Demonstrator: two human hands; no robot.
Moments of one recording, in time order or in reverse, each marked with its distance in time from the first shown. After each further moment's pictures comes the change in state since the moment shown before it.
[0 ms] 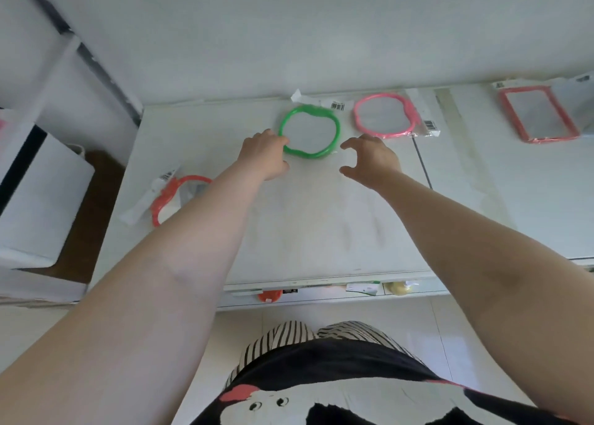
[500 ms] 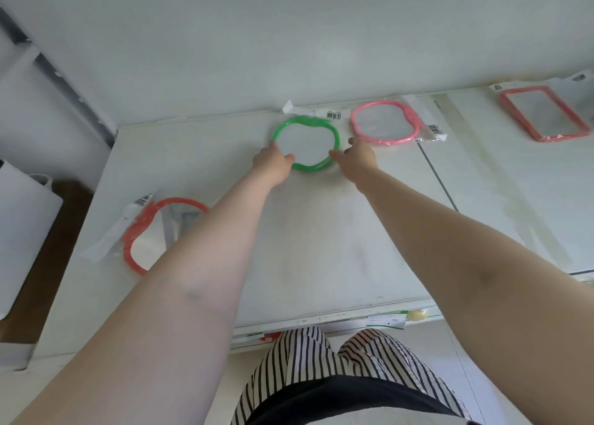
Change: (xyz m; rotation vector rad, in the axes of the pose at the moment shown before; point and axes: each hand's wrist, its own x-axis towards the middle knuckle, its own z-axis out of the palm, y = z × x) left_hand 0.077 0.001 0.061 -0.560 0.006 -0.241; right_hand 0.070 -0.012 0.056 0.624 0.070 0.422
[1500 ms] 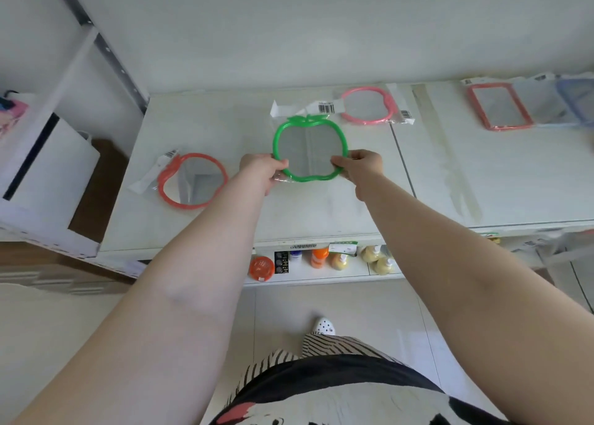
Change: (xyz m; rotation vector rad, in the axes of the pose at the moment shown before) left_hand -0.173 0.012 -0.021 -0.939 -0.033 -0.401; right_hand -0.155 0.022 -0.075 0.539 -0.024 0.196
